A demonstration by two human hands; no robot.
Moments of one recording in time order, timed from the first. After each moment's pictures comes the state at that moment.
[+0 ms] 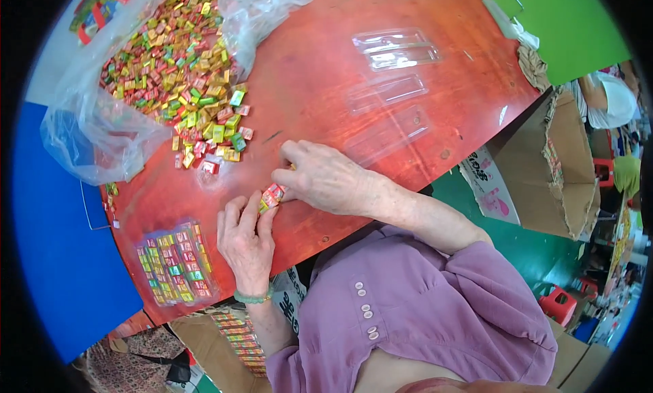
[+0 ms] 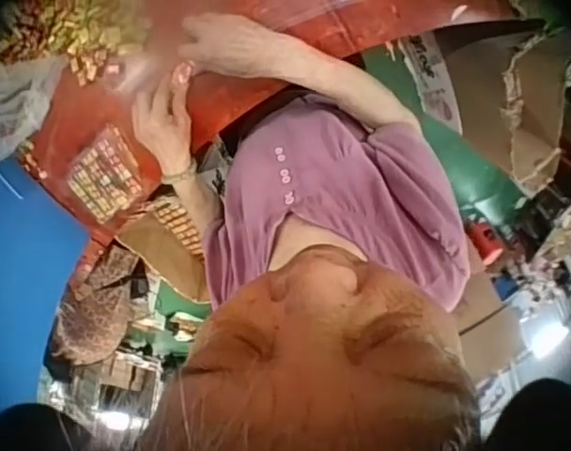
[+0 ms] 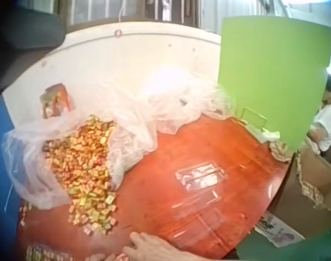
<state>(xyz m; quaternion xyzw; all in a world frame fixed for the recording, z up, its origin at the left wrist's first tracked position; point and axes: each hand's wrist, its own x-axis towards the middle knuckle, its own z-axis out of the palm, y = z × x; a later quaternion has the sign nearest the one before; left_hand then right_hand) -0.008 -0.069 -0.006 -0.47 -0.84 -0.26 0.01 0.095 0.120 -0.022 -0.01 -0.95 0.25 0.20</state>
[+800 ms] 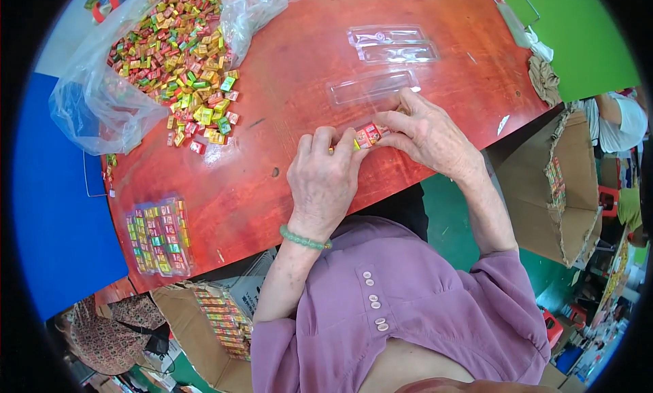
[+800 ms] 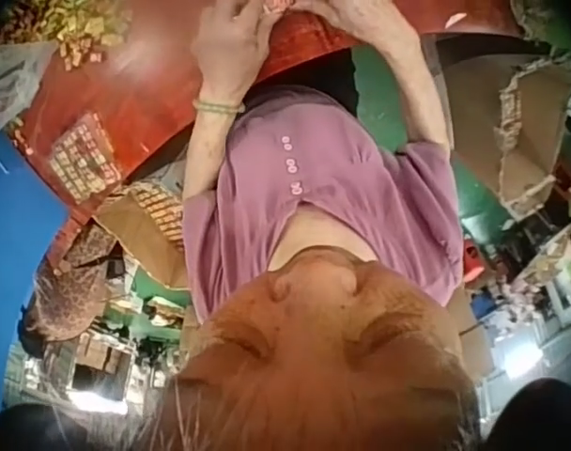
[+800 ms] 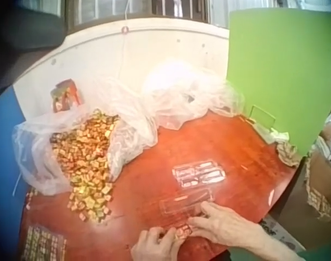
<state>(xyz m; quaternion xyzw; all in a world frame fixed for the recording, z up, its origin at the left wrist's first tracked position) 0.084 0.064 0.001 -0.55 -0.78 -0.30 0.06 0.220 0.237 0.017 -0.11 -0.96 0.21 0.15</state>
